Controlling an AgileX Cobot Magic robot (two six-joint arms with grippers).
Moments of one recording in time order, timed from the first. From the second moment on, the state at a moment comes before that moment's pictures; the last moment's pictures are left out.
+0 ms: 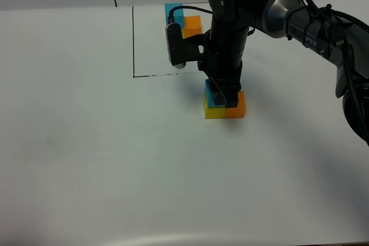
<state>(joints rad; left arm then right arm) -0.02 0.07 -0.51 -0.12 1.07 0.02 0.59 2.27 -1.91 0.04 1.21 -1.13</state>
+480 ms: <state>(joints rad) -0.02 0.07 -0.51 -0.12 1.07 0.02 0.59 2.29 -1.92 0.05 1.20 -1.12</state>
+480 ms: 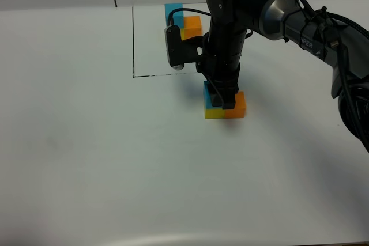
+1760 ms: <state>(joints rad) -0.02 0.07 -0.51 -0.12 1.07 0.02 0.55 2.09 -1.89 -0.04 1.21 -0.73</state>
